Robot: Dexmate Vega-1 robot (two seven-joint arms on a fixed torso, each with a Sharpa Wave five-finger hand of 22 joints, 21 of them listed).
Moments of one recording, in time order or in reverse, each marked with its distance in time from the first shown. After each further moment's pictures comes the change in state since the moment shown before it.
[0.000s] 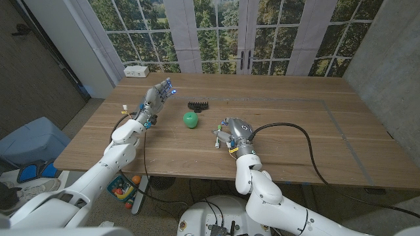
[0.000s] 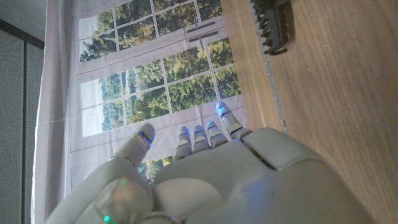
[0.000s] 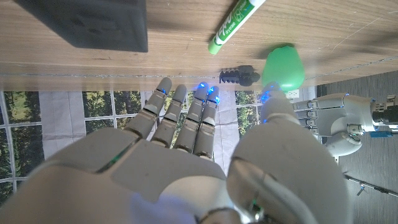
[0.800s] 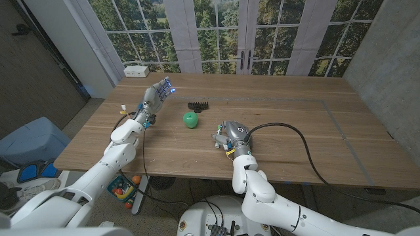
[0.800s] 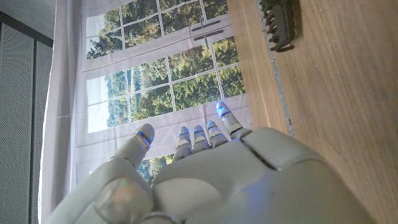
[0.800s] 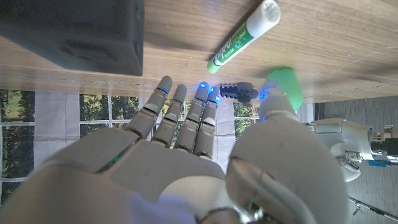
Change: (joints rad) left arm -0.010 -0.012 -0.012 0.032 -0.023 -0.026 -0.046; left_hand -0.004 -0.004 0.000 0.000 0.000 0.004 -0.004 0.000 0.000 0.000 0.000 0.000 0.000 0.000 0.000 0.000 0.000 0.004 0.004 -0.013 0.000; right arm 0.051 0.020 -0.057 0.075 -0.021 -0.039 0.024; right_hand 0.034 0.000 -0.007 0.007 0.000 -0.005 -0.005 0.004 0.000 -0.007 -0.007 0.008 0.027 -0.004 -0.004 0.008 0.009 0.016 -0.001 -0.004 0.000
